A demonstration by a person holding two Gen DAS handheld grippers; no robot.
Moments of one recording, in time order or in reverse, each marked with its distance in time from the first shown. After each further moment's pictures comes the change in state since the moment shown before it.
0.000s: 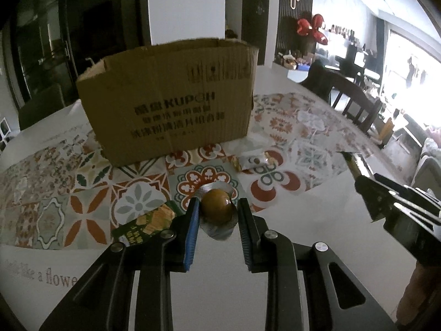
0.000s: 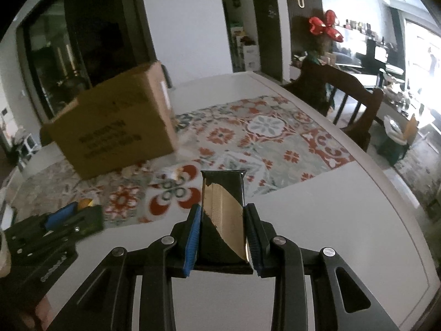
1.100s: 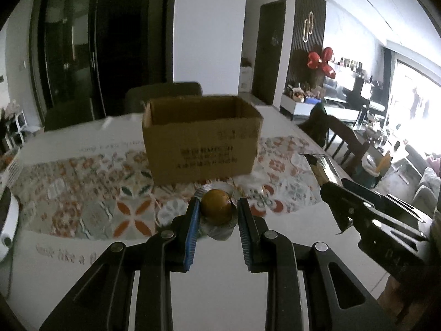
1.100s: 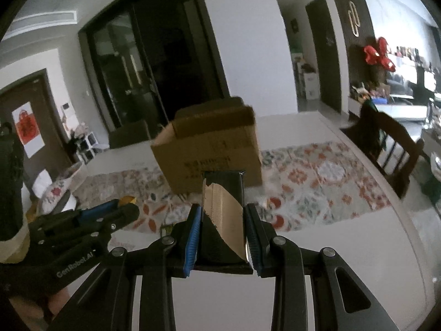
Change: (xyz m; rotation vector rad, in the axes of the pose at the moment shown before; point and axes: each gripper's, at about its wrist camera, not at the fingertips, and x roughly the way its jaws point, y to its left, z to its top) left arm -0.125 0.020 0.015 -0.092 -0.141 0.032; right arm -0.091 0.054 0.019 -0.133 -0.135 0.307
